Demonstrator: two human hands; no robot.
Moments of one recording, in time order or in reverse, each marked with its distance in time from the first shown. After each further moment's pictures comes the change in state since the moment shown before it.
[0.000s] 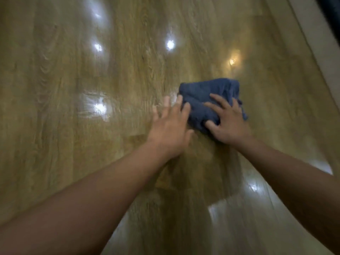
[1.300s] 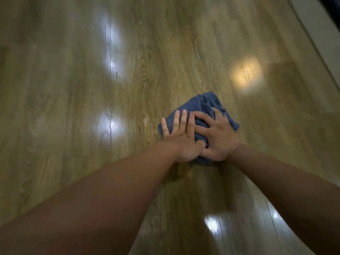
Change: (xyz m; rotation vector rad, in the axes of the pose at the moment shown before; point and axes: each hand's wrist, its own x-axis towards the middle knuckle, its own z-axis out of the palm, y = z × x) left_hand 0.230 -0.035 -0.033 -0.136 -0.379 -0.103; right_hand 0.209 0.026 -0.013 -0.092 -0.064 -0.464
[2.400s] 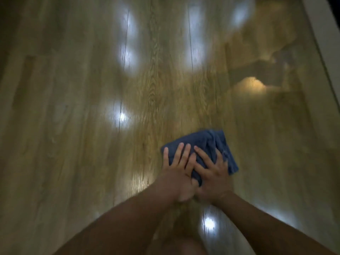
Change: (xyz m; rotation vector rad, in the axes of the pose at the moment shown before) left_hand -0.032 0.008 0.016 0.239 0.006 0.005; right_hand -0.032 -0.024 0.016 0.145 0.110 0.162
